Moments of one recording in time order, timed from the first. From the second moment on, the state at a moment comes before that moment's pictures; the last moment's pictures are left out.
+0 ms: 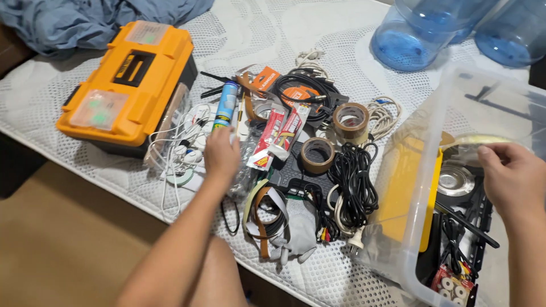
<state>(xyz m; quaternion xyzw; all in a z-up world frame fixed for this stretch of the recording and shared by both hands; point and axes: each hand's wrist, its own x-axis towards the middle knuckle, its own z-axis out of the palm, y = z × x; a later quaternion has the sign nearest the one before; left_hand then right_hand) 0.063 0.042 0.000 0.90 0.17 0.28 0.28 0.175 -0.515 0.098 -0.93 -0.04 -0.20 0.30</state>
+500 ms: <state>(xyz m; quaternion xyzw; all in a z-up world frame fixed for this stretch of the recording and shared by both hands) 0.169 0.115 -0.045 0.93 0.33 0.05 0.17 0.175 -0.509 0.088 -0.90 -0.04 -0.17 0.40</state>
